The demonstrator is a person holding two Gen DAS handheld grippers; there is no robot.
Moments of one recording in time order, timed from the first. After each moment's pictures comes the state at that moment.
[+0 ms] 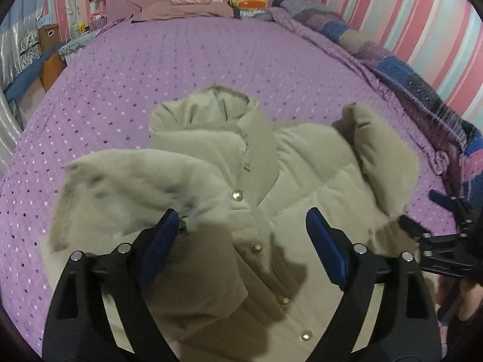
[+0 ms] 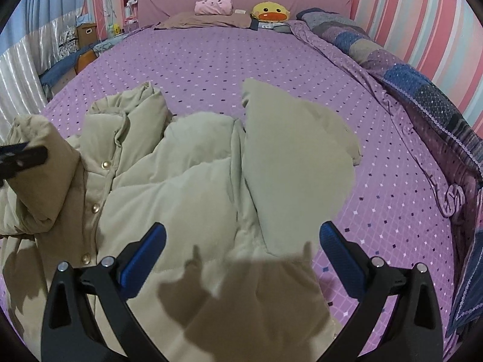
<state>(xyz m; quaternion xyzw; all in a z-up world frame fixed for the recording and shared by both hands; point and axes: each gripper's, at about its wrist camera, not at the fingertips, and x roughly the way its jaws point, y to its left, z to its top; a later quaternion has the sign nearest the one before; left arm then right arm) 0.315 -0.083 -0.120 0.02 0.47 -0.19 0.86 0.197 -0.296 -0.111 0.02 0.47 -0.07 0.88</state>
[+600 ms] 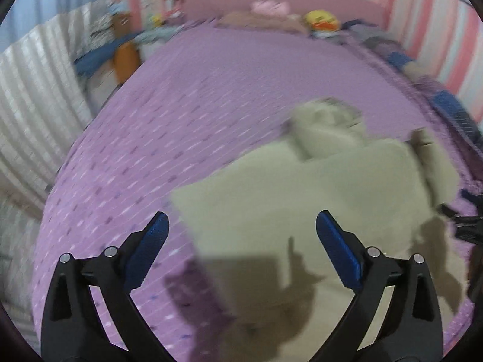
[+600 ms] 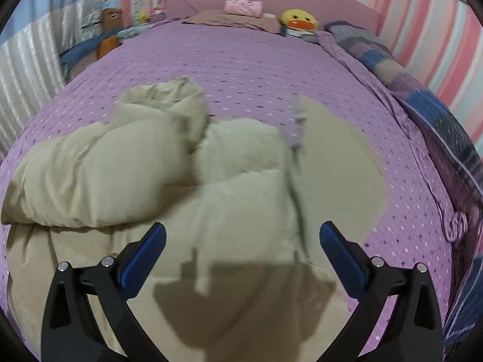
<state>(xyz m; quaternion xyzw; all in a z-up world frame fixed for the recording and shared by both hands) 0.259 0.103 -0.098 0.00 0.46 -0.03 0.89 0.206 -0.234 -0.099 -0.03 0.47 -0.02 0.88</state>
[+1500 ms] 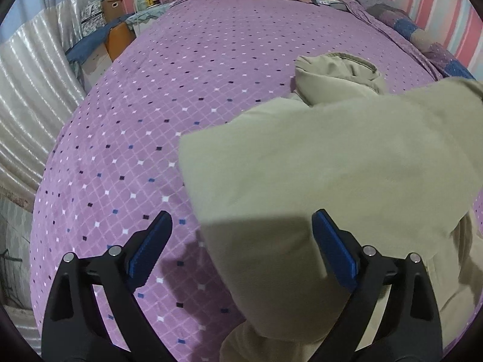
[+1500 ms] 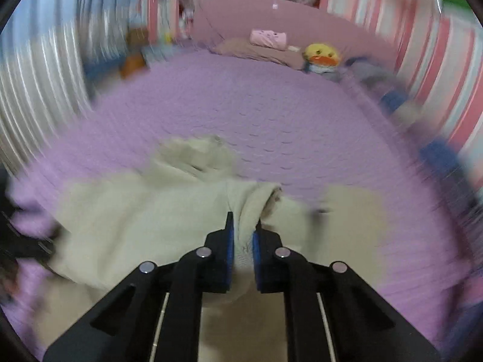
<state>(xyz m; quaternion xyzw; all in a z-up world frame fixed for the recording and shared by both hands) 0.275 0.071 -0.156 0.04 0.51 -0.04 0.86 0.234 -0.195 -0.018 -0.08 0.43 0.01 0.90</state>
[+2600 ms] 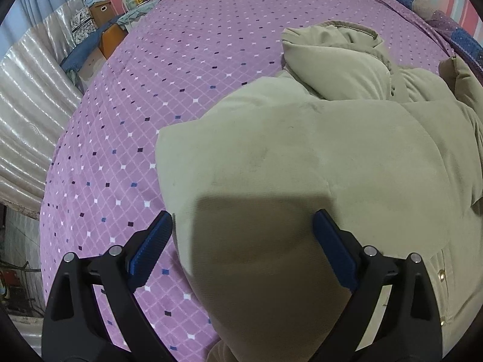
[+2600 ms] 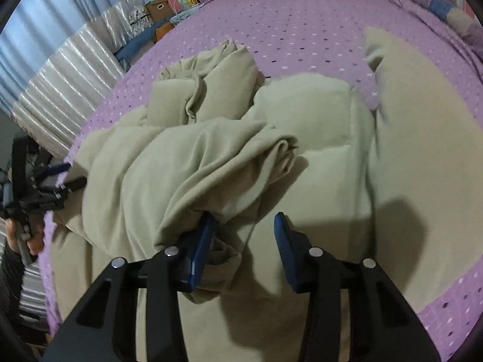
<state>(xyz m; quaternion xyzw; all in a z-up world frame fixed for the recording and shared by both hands) 0.285 0.040 -0.177 0.10 0.54 -0.02 0.84 0.247 -0.267 -0.166 0.12 0.53 0.17 0.82</state>
